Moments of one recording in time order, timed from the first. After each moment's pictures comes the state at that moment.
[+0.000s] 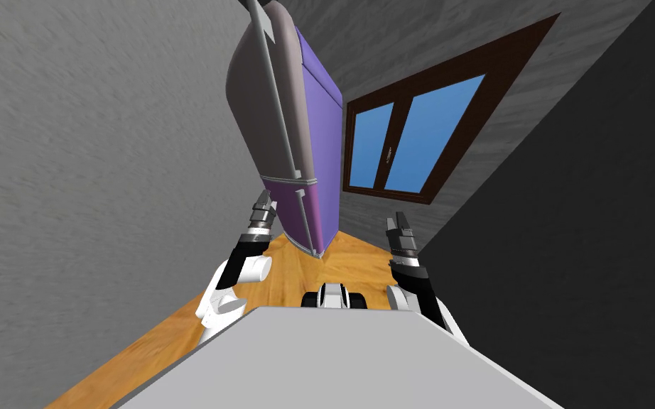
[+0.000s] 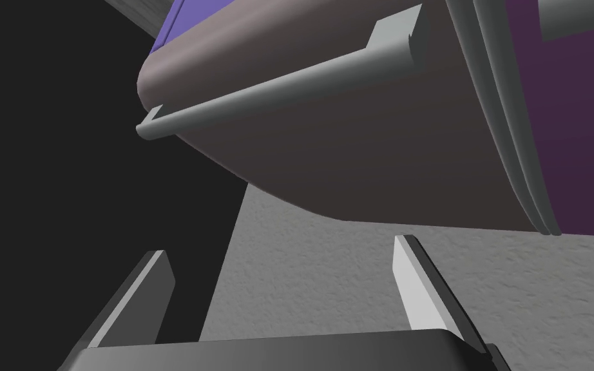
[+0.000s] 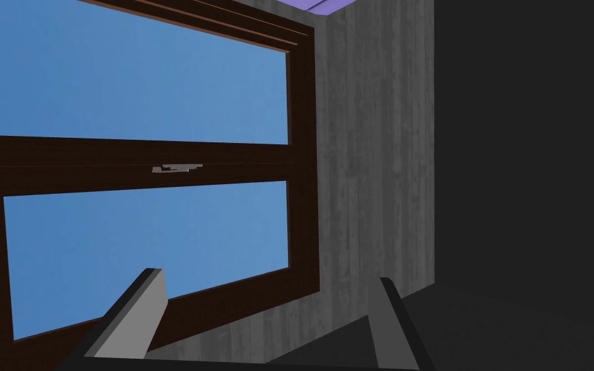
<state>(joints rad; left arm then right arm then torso) 0.22 0.18 0.10 -2.35 -0.01 -0.05 -0.09 0.53 0.05 0.04 -2.23 0.11 -0.50 0.09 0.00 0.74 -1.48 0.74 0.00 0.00</state>
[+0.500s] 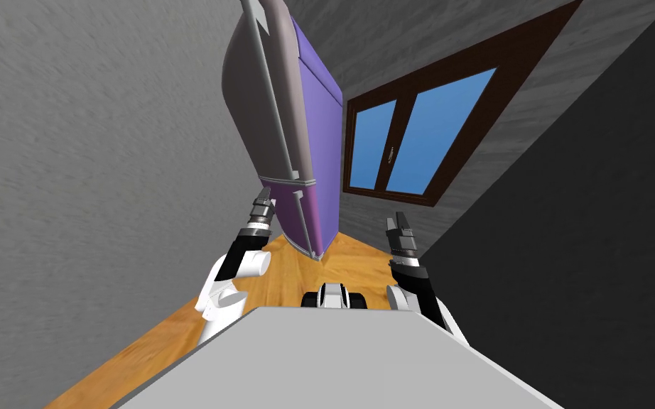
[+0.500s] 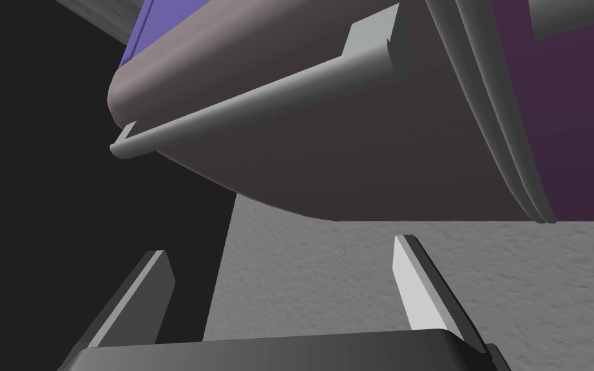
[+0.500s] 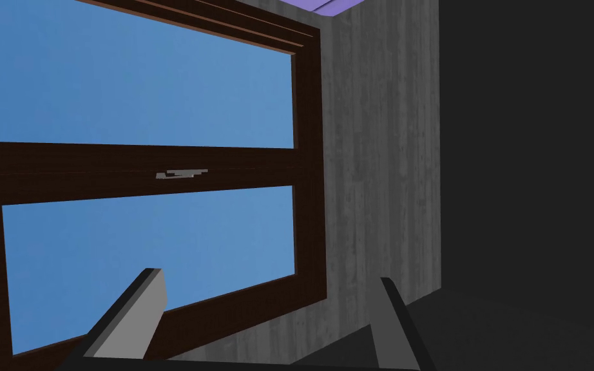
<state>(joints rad) 0.16 0.18 0.12 -2.38 -0.03 0.09 -0.12 0.53 0.05 0.04 -2.23 0.11 -0.50 0.09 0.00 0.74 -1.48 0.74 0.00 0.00</state>
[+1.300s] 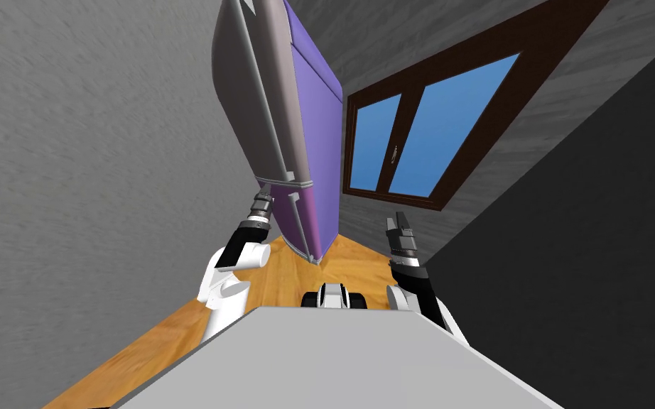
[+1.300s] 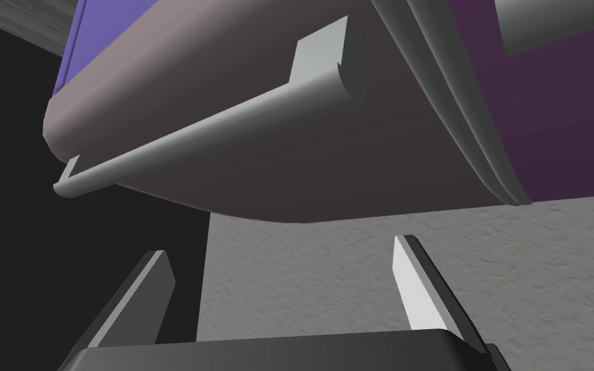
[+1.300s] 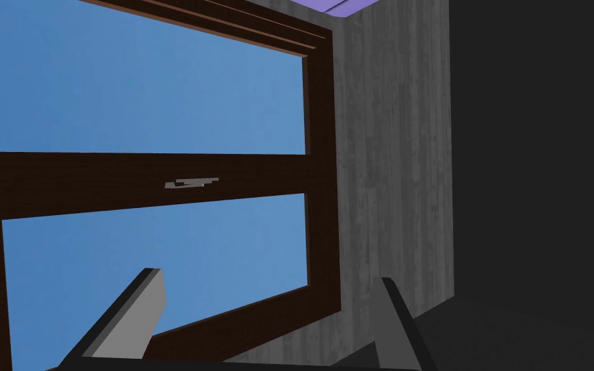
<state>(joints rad) 0.06 0.17 0.15 -2.40 -0.07 0.30 -0.16 0.53 0.05 0.04 -2.23 0.11 -0.50 0.09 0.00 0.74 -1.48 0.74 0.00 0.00</state>
